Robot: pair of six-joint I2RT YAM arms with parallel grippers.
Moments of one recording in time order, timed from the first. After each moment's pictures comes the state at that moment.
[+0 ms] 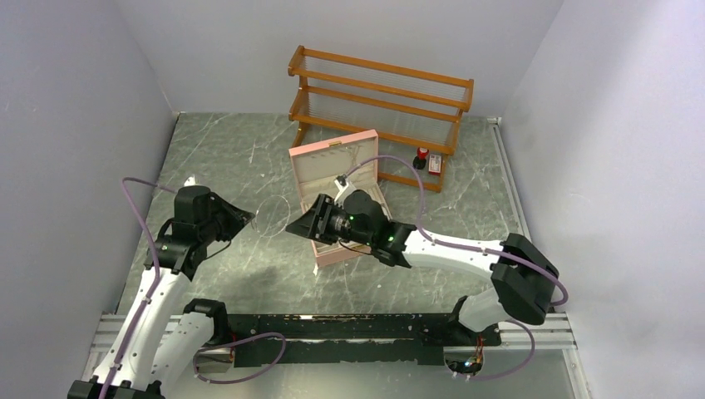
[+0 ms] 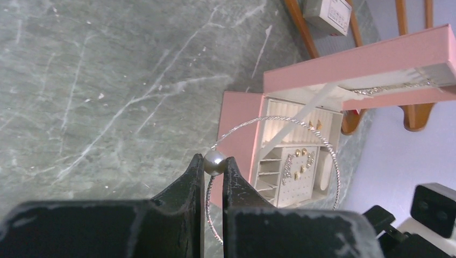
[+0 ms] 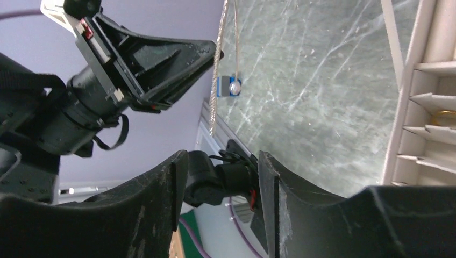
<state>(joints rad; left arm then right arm) -0.15 0.73 0.69 -0.60 0.05 -0.92 1.01 1.43 0.84 0.29 -0.11 1.11</state>
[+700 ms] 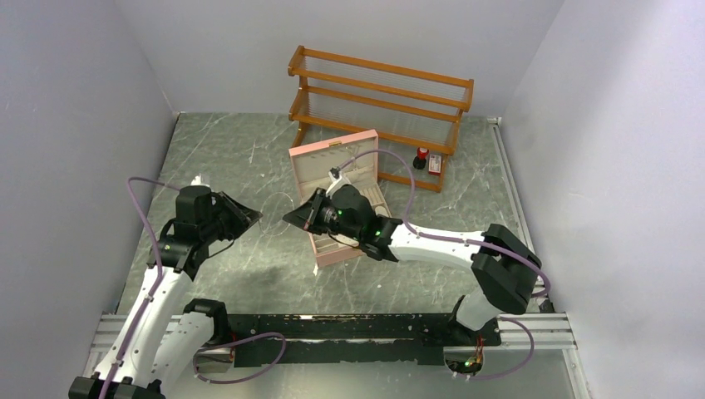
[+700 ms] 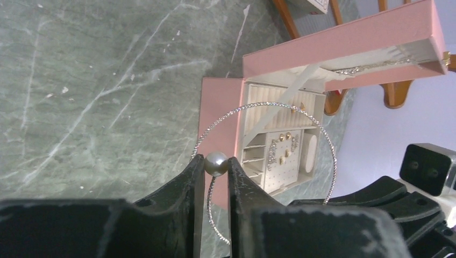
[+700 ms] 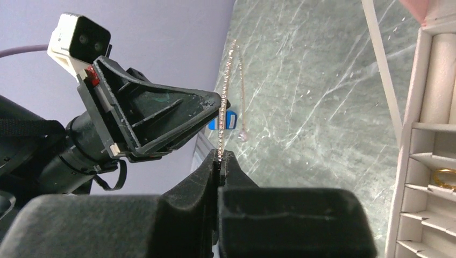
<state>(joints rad) -0.15 0.73 0.66 -0.54 0.16 -0.95 1.02 1.56 0.93 0.37 -0.01 1.11</state>
